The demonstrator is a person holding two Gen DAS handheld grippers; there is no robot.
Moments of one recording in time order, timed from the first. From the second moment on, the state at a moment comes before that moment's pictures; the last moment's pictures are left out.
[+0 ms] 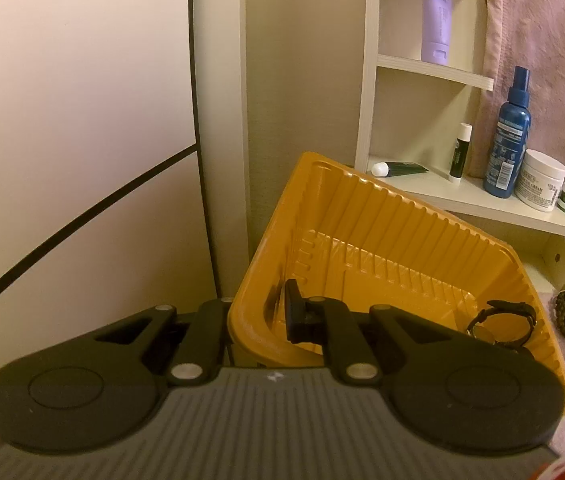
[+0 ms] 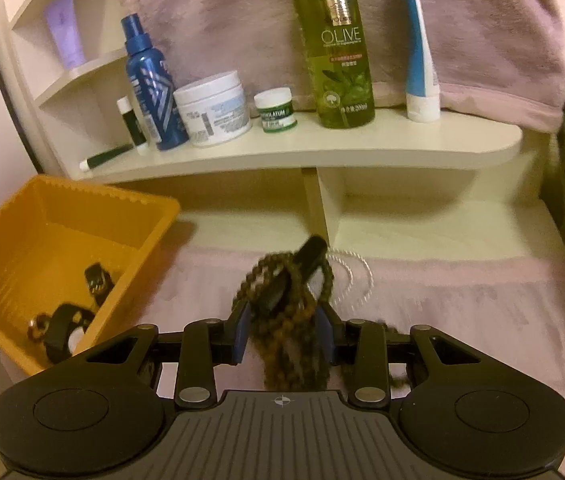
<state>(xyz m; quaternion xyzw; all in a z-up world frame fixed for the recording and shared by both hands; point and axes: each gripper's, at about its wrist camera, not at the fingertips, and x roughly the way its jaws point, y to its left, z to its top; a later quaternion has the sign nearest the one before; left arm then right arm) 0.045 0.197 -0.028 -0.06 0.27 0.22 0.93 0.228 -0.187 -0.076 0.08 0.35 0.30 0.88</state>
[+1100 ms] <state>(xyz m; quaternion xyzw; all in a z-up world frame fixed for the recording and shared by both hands) 0.047 0.196 -0.032 -0.06 0.27 0.22 0.93 0.189 -0.144 0.004 0.15 0.28 0.38 0.87</state>
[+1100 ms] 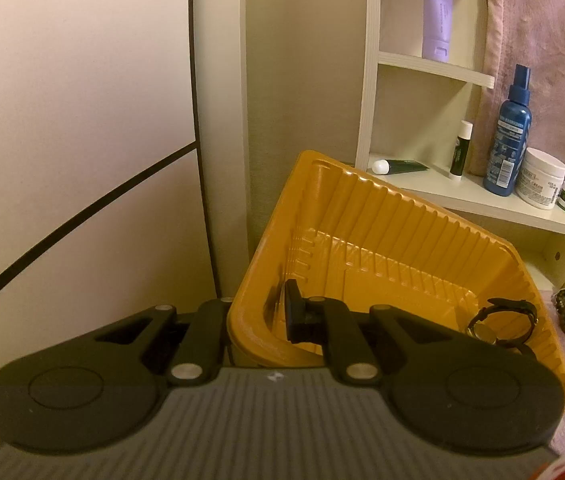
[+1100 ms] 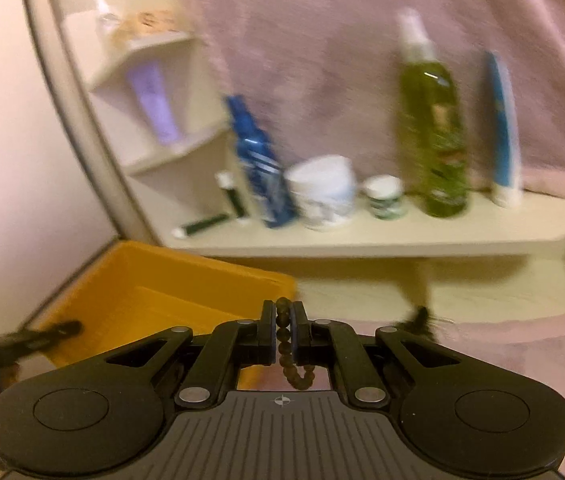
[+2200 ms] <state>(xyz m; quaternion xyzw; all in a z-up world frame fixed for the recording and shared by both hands) 0.054 0.197 -0.035 -0.07 0.27 0.23 0.93 0.186 -0.077 -0.023 0.11 0.35 0.37 0.85</state>
